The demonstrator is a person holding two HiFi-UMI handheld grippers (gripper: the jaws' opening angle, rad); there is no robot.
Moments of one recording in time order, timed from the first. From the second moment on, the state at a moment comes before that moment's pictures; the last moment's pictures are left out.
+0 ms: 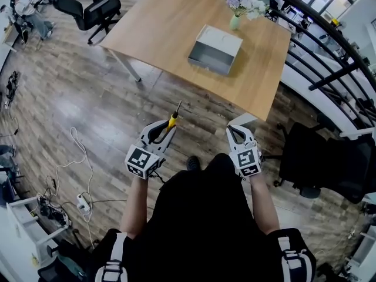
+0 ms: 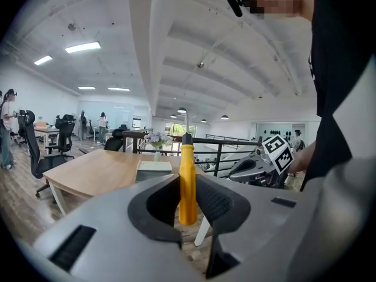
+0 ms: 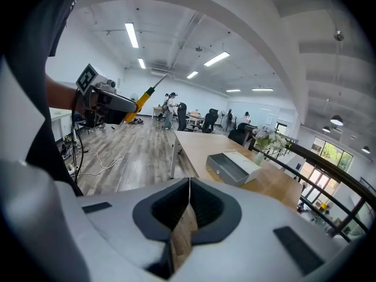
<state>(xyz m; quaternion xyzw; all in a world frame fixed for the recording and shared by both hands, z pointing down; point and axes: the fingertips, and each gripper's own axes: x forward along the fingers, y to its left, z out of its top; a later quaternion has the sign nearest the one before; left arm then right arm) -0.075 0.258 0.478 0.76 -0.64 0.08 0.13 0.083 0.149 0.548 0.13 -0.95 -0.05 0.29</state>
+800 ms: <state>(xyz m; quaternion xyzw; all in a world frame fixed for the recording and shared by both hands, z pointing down) -0.080 0.182 0.473 0.73 -0.66 0.10 0.13 0.062 0.068 0.558 0.08 -0.95 -0.03 0.30</state>
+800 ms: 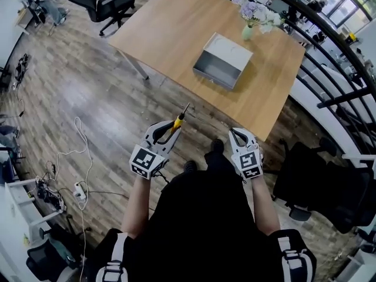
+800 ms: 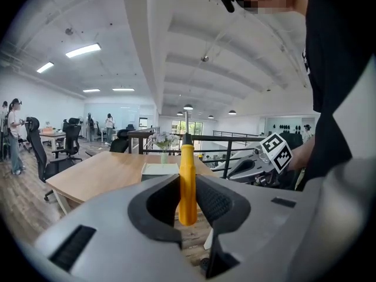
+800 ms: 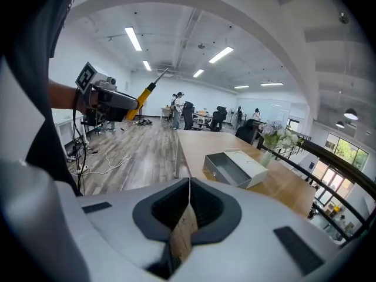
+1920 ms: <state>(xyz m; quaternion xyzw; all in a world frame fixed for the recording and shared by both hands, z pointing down) -0.075 0.110 0.459 0.64 -0.75 0.11 0.12 0.013 -0.033 0.556 -0.06 -0.96 -0.08 0.27</state>
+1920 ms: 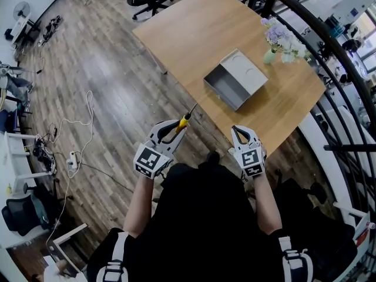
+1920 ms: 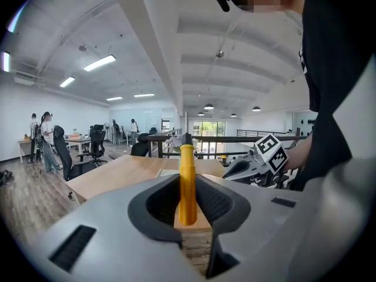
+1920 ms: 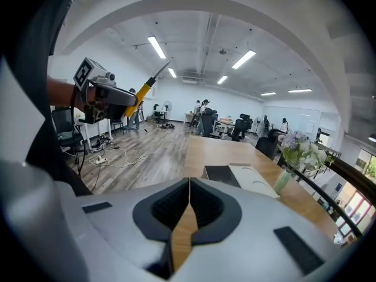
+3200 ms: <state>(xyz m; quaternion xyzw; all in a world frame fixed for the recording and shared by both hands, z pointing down) -0.143 -0.020 0.478 0.75 -0.64 0.13 0.12 -0.022 -0.136 0.555 0.08 -0.95 -0.06 0.28</state>
